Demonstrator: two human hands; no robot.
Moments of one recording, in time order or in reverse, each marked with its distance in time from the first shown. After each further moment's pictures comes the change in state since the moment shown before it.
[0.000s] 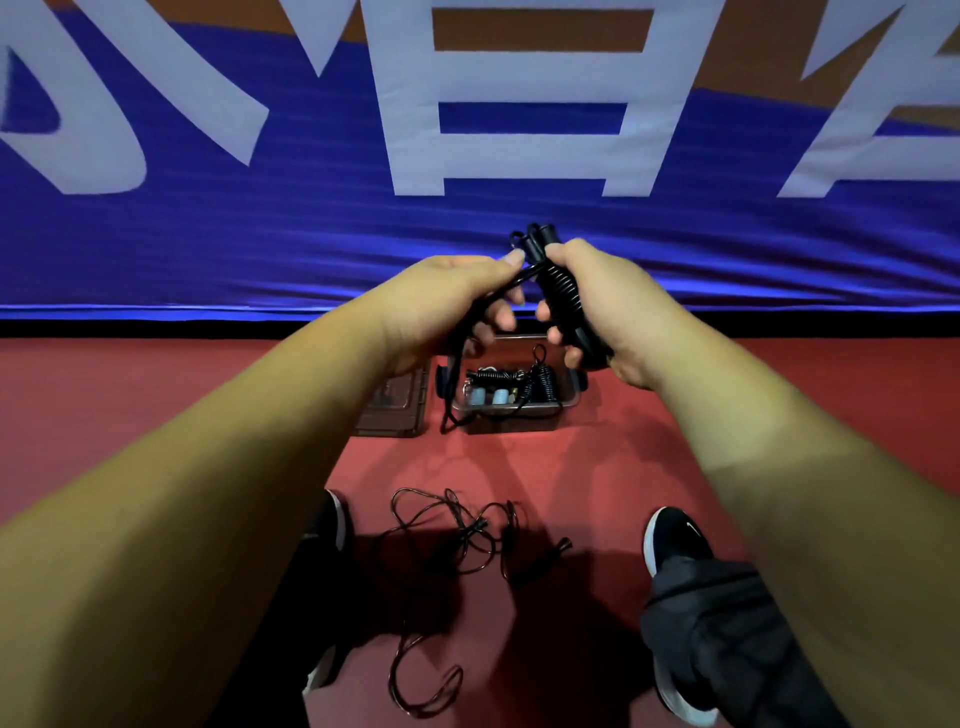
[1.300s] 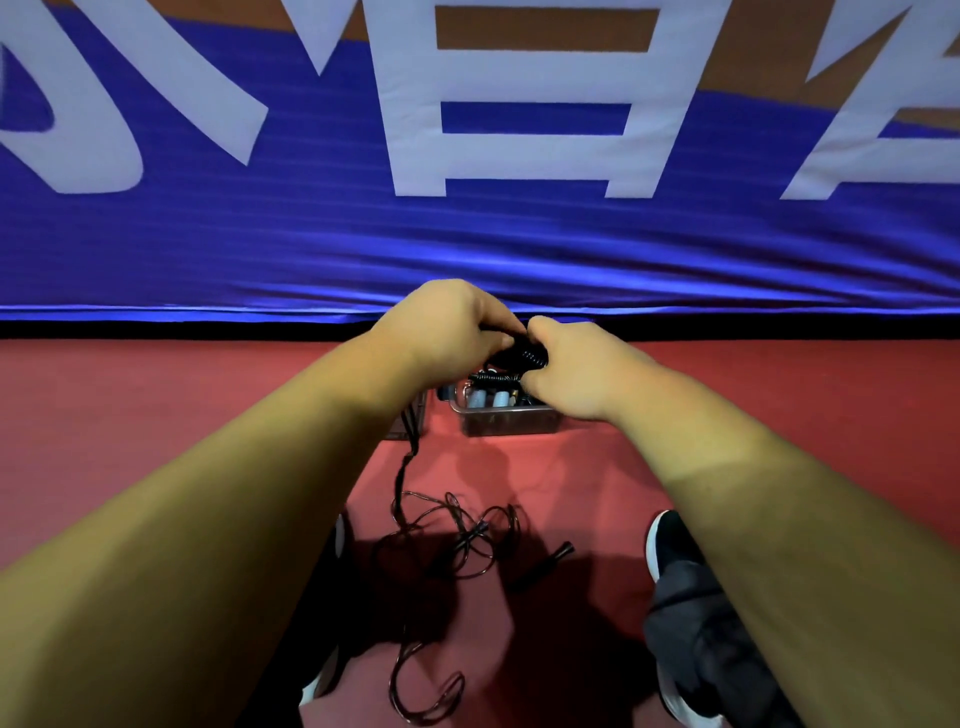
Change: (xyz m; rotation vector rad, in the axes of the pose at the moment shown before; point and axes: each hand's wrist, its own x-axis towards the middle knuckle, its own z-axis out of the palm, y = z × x) left_hand 0.003 -0.019 0.000 0.843 0.157 0.154; right_hand 0.015 0.045 0.012 -1.153 -0.103 -0.250
